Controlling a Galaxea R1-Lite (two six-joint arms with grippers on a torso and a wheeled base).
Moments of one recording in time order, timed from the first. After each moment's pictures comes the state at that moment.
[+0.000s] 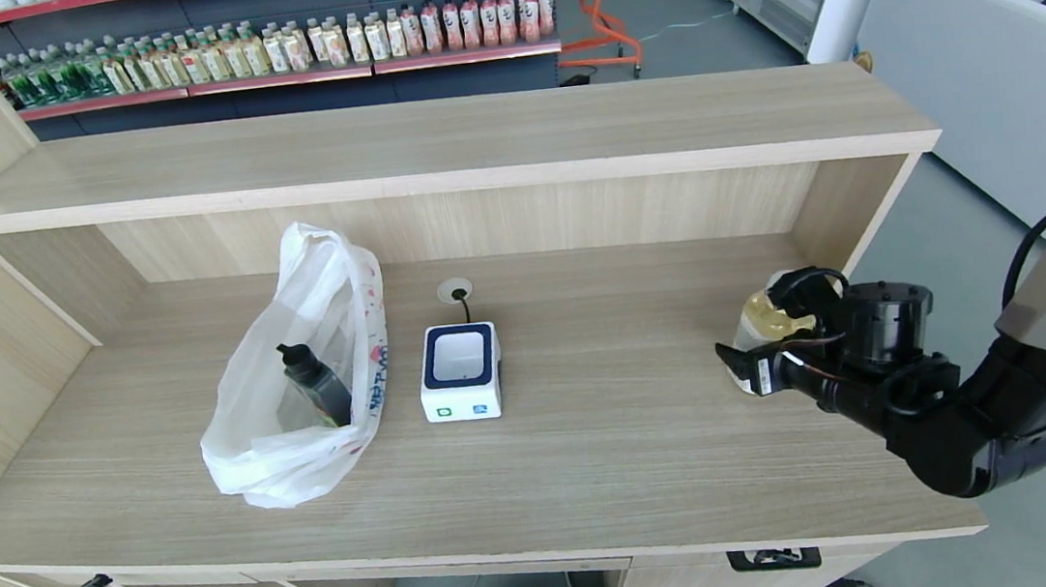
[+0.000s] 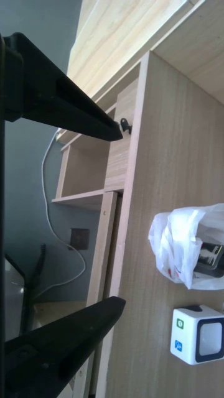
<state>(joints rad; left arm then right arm) 0.00 0.00 0.00 0.05 0.13 0.01 0.21 2.16 -0.73 -1.20 -0.04 -0.12</state>
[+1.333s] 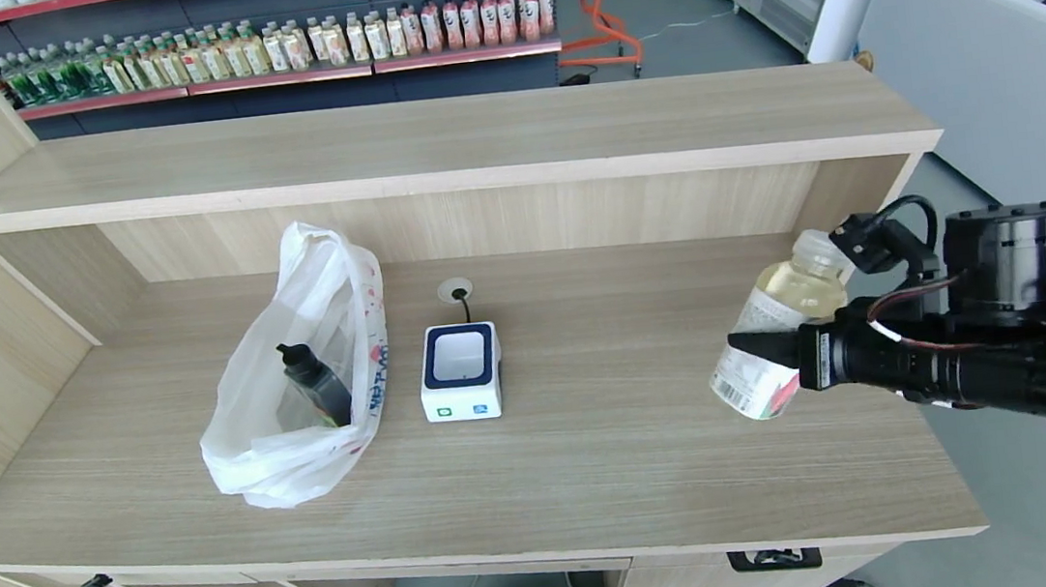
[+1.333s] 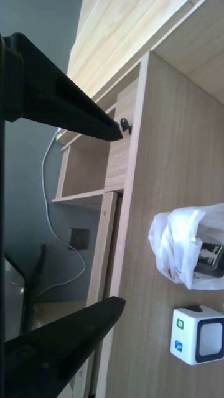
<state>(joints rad) 0.00 0.00 0.00 0.05 0.13 0.01 0.28 1.67 -0.67 -0.68 0.29 0.10</state>
